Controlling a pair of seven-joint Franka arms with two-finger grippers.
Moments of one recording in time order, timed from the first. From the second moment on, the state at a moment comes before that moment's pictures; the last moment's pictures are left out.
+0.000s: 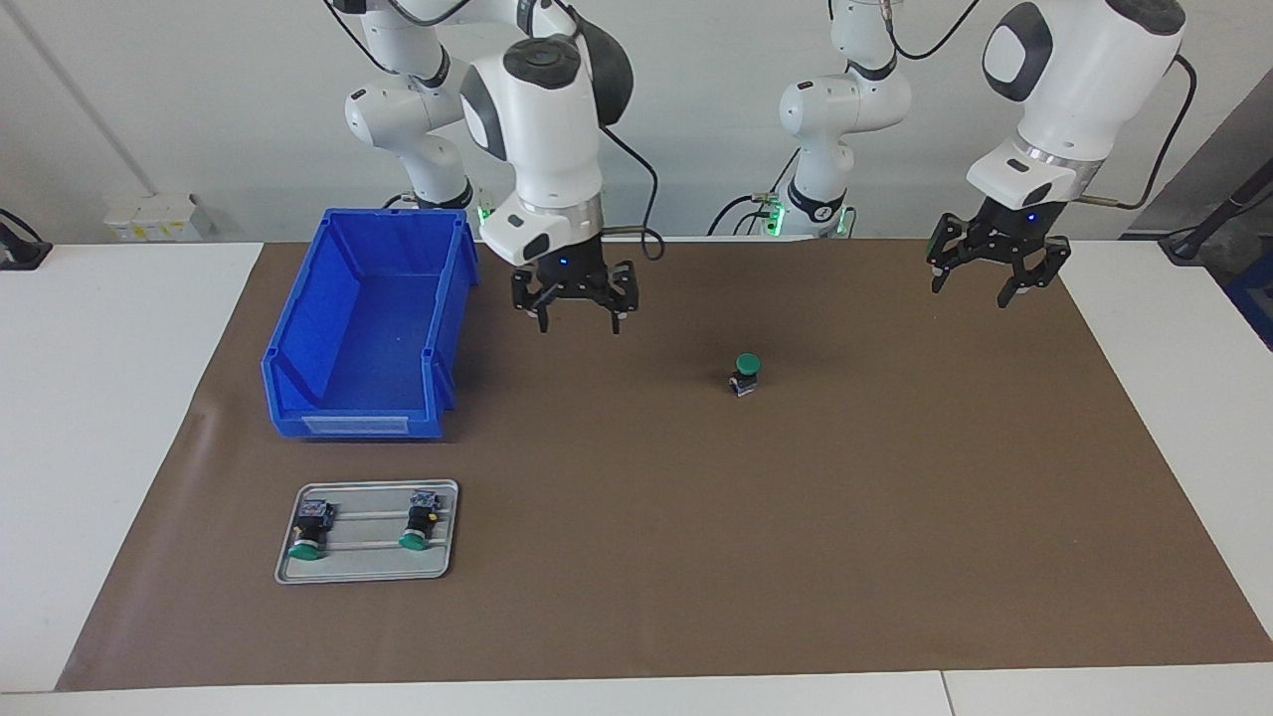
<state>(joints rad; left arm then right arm) 0.10 -0.09 -0.14 -1.73 -0.06 1.77 0.36 0.66 0.31 -0.09 -1.51 0.00 1.98 0.66</state>
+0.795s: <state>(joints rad) 0.06 -0.01 -0.11 -1.48 -0.06 1.57 0.32 0.89 0.62 -0.09 -1.36 -0.06 2.24 0.75</state>
